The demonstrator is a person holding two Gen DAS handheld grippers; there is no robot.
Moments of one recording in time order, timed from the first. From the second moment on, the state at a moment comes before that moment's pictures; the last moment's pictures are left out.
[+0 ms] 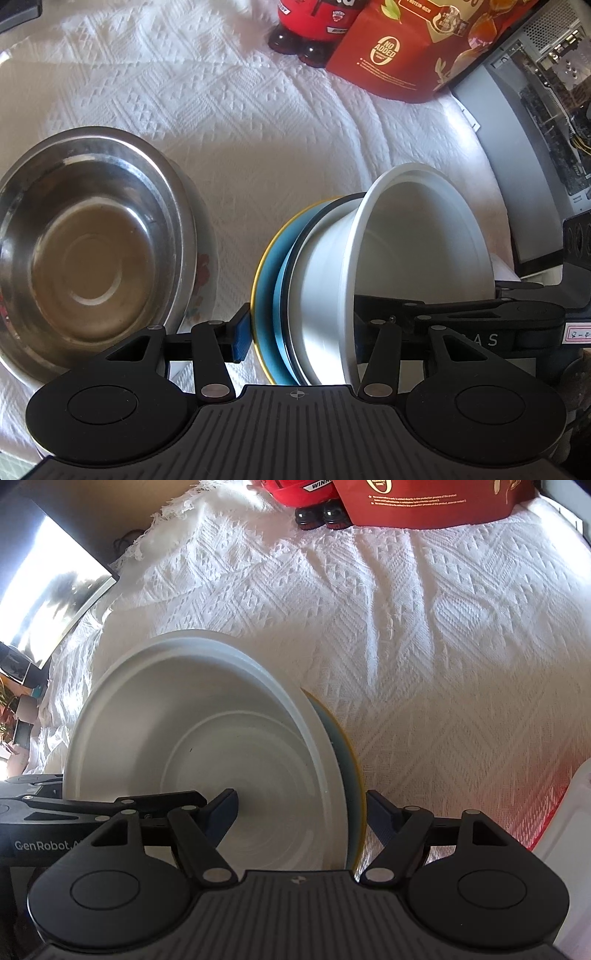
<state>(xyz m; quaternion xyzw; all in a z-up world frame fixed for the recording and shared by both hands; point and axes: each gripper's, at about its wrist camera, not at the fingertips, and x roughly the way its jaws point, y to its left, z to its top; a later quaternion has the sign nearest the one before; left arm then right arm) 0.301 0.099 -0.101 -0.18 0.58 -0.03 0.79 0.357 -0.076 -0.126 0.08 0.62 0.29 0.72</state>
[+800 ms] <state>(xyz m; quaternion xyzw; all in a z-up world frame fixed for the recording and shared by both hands) 0.295 0.095 -0.093 -0.16 0.58 -0.03 0.80 0.351 -0.070 -0.123 0.08 0.63 0.30 0.71</state>
